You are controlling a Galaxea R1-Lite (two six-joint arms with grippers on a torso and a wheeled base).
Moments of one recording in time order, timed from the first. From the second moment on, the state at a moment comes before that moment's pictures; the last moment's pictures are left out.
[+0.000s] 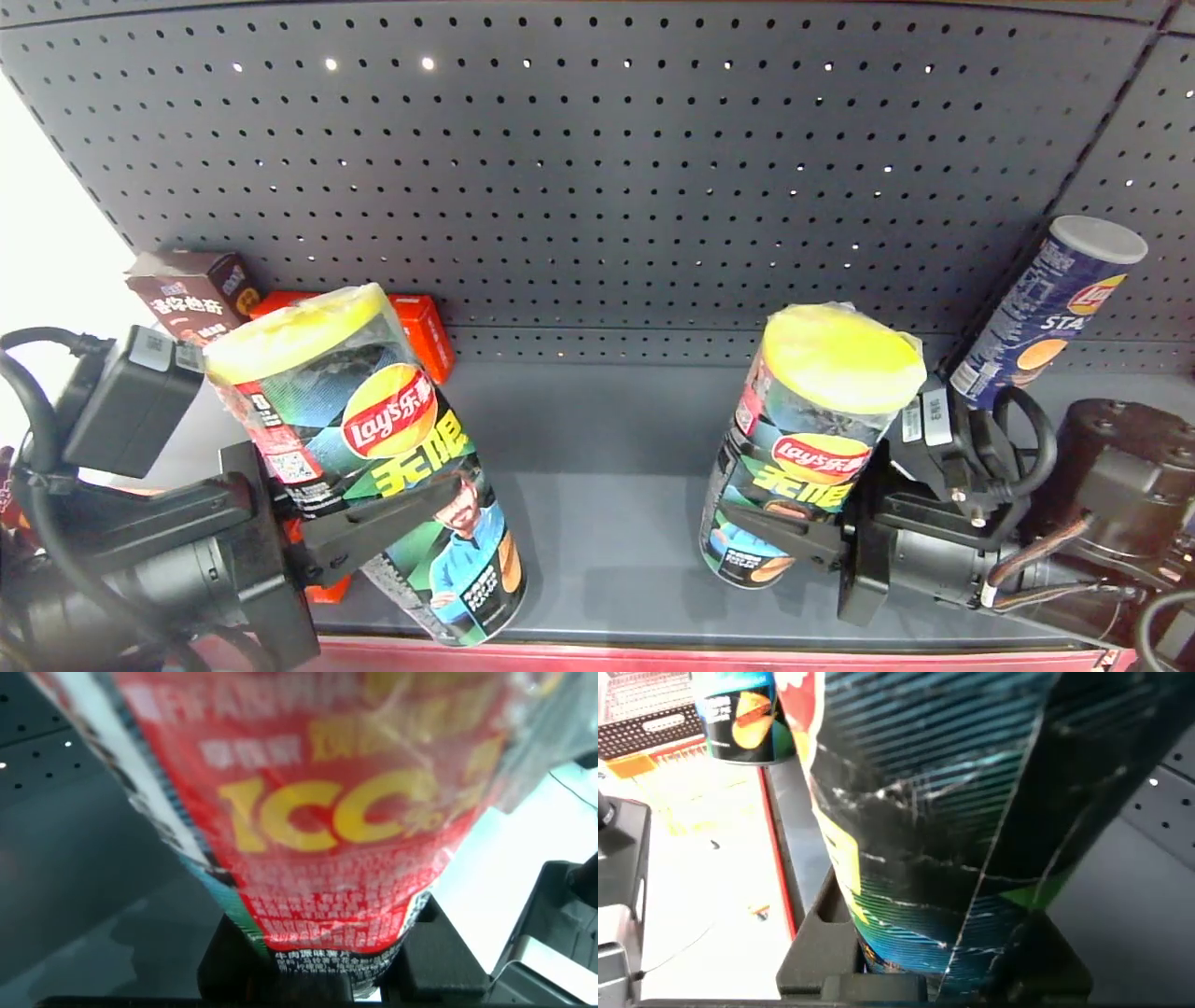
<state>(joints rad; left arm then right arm) -0.47 1.21 -0.40 -0.72 -0.39 -0.05 0.61 1.66 -0.39 -1.28 0.53 -0.21</state>
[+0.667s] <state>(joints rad) -0.47 1.21 -0.42 -0.72 -0.39 -0.05 0.66 1.83 -0.42 -1.36 0.52 -0.21</state>
